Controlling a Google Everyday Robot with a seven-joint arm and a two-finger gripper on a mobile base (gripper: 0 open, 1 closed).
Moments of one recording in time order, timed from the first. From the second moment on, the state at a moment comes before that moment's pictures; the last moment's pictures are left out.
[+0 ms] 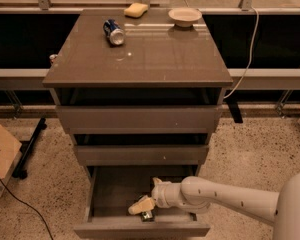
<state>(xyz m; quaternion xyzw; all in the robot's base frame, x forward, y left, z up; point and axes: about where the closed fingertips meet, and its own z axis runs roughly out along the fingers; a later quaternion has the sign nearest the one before) 0.530 0.018 0.353 -0.36 0.81 0.32 0.32</state>
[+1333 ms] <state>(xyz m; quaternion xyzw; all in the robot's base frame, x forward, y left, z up) 0.566 0.035 0.217 -0.24 0.86 0.34 0.30</state>
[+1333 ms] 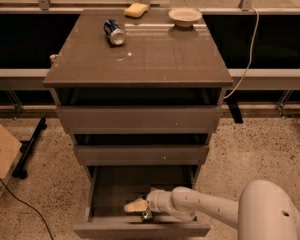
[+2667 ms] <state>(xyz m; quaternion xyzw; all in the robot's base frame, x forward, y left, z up) 0.546 0.026 0.132 -0.17 0.92 0.25 0.24</state>
